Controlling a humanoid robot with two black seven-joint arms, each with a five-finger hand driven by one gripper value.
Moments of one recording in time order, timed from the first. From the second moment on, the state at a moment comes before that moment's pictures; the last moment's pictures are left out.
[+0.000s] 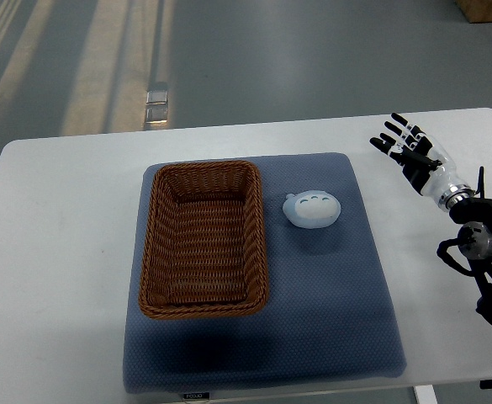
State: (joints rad) left arm 0.00 0.00 -0.16 -0.14 0.06 -0.05 -0.04; right arm 0.44 -0.12 1.45 0.79 -0.86 0.25 0.10
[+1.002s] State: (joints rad) left arm 0.00 0.00 -0.16 -0.14 0.06 -0.05 -0.04; right arm 0.44 -0.12 1.45 0.79 -0.86 0.28 0.12
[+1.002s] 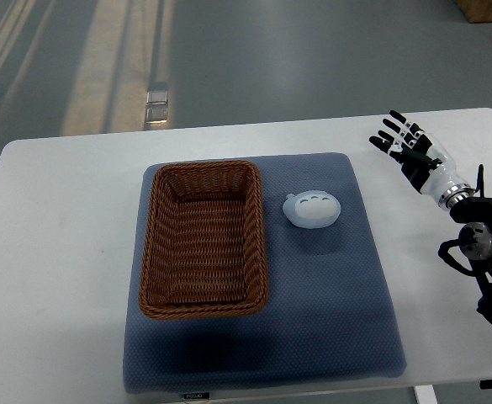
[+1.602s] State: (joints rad) left arm 0.00 0.00 -0.16 -0.14 0.06 -0.05 -0.04; right arm 0.45 -0.13 1.46 0.79 -0.86 0.28 0.13
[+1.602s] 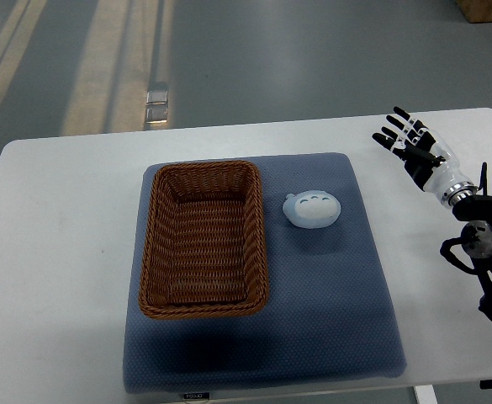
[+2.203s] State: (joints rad) left arm 0.00 0.00 -0.16 -0.14 0.06 -0.05 -0.04; right arm 0.46 -0.18 1.43 0.82 -0.89 0.33 0.12
